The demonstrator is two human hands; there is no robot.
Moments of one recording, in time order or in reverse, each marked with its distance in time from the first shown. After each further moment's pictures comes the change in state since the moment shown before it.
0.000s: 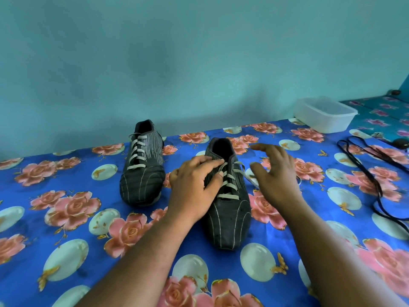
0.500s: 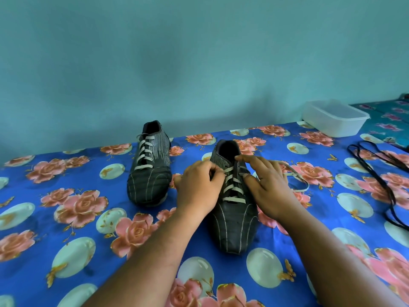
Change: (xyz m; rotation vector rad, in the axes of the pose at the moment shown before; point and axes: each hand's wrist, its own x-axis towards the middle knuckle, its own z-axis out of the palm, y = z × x) left_hand 0.015 0.001 0.005 0.038 -0.006 -0.249; right_hand -0.007 -0.006 0.012 -0.096 -0.257 -0.154
